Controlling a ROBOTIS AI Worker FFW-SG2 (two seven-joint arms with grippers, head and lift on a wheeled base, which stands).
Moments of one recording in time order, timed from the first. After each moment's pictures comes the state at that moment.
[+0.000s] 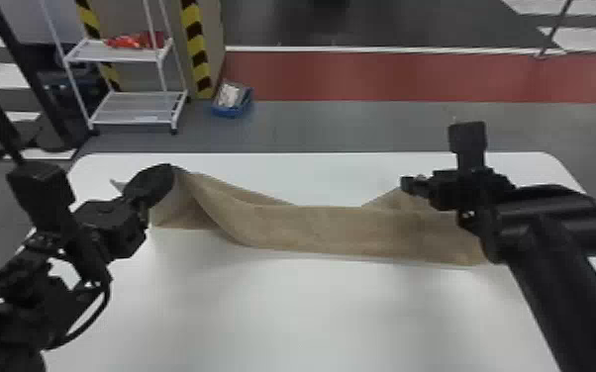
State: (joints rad) left arm 0.24 0.30 0.09 -2.05 0.36 0.38 -0.17; right arm -0.44 -0.15 0.08 -1.20 0.01 0.60 0.19
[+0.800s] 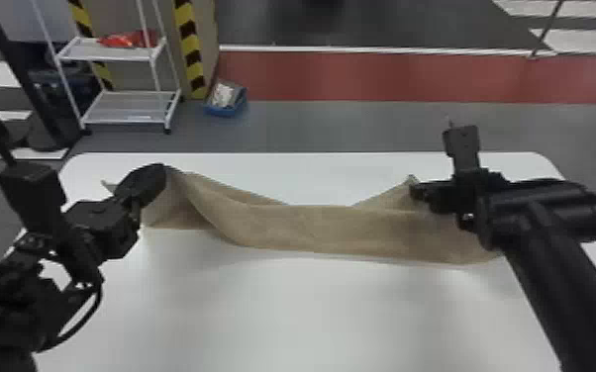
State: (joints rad) left arm 0.24 0.29 0.09 -2.04 0.35 0.37 -0.17; right arm -0.52 -0.16 0.07 -1.08 0.05 0.67 0.25
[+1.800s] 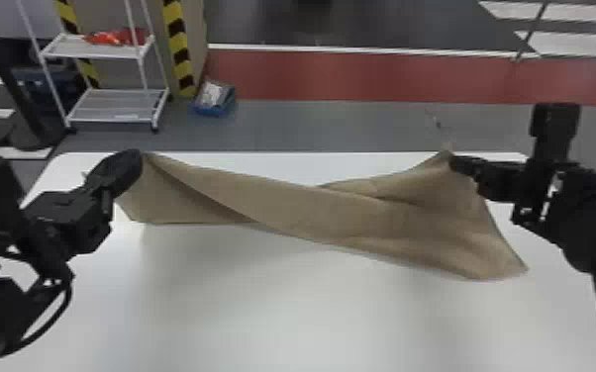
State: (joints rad) left arm 0.26 0.30 0.13 -2.11 0.39 0.37 -0.17; right arm -0.23 -0.21 -0.18 -1.73 -0.16 0.88 0.29
